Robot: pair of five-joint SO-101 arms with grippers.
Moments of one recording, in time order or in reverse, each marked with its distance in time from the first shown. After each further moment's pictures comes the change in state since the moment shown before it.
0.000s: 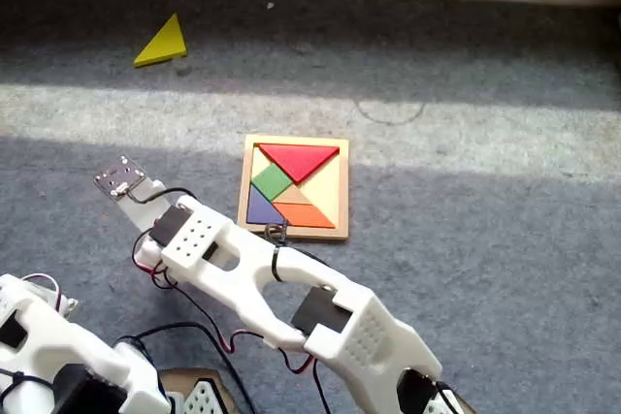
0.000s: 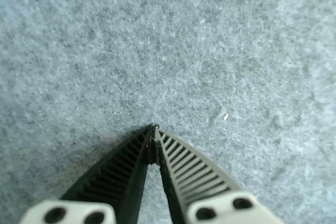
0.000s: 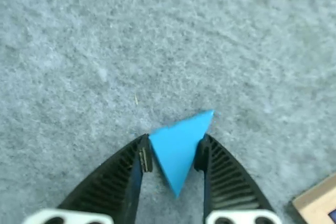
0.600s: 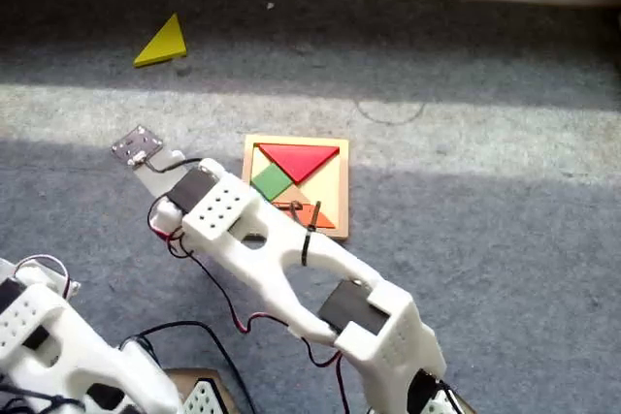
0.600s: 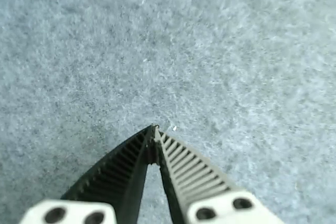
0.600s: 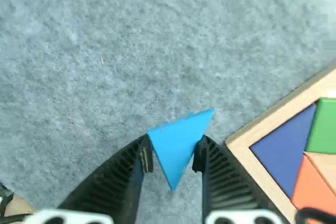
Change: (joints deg) left arm 7.3 -16.8 1.6 1.7 0.2; right arm 6.8 -11.2 -2.4 14.2 5.5
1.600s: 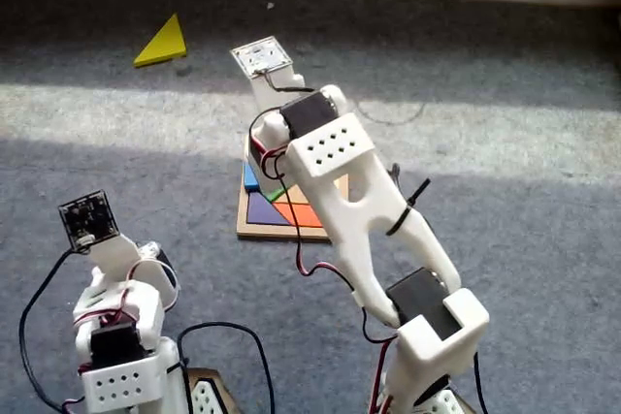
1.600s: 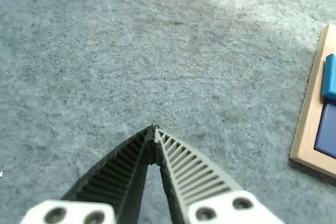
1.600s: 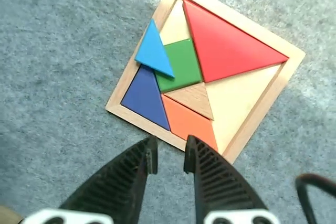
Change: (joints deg) left arm 38.2 -57.2 26.0 8.2 -0.2; right arm 19.7 -12.7 0.0 12.9 0.0
